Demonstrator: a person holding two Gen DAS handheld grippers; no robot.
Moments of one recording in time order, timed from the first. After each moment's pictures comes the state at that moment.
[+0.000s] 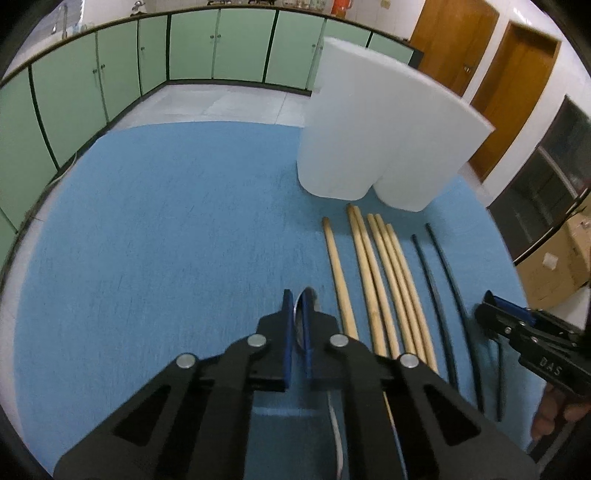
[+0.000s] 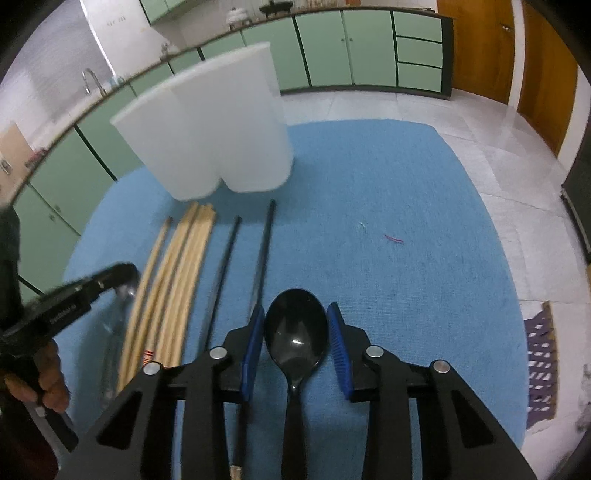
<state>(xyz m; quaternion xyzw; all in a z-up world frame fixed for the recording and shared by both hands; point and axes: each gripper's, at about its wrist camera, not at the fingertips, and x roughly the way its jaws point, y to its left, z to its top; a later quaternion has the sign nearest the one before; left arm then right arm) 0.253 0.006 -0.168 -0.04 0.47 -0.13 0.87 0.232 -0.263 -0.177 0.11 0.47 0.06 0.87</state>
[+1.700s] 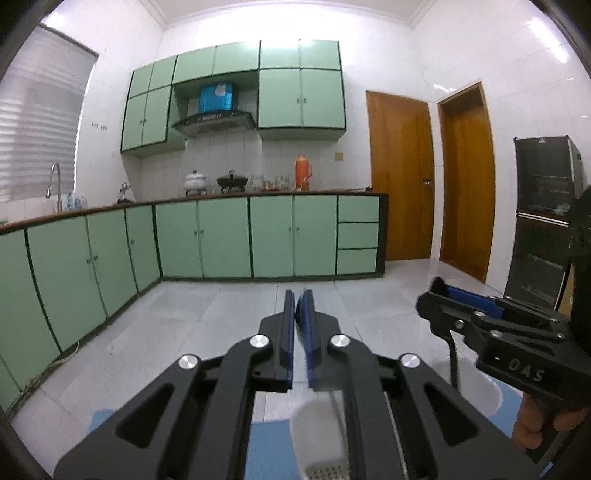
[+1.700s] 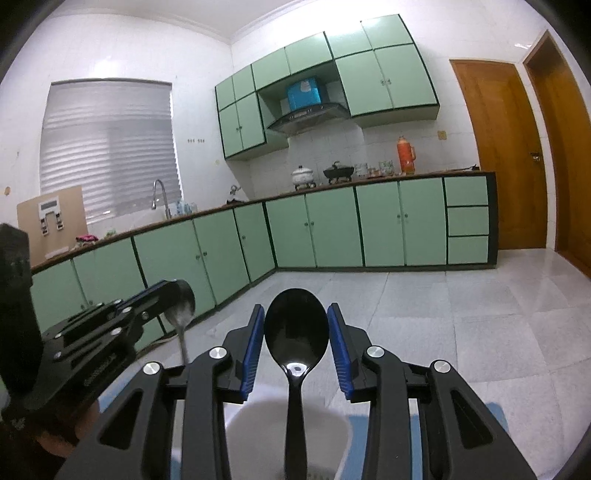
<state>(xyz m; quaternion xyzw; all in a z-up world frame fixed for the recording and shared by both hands) 0.358 -0.053 -0.063 0.02 0.10 -0.15 0.98 0.371 -0.242 -0.080 0.08 0.13 0.13 0.98</state>
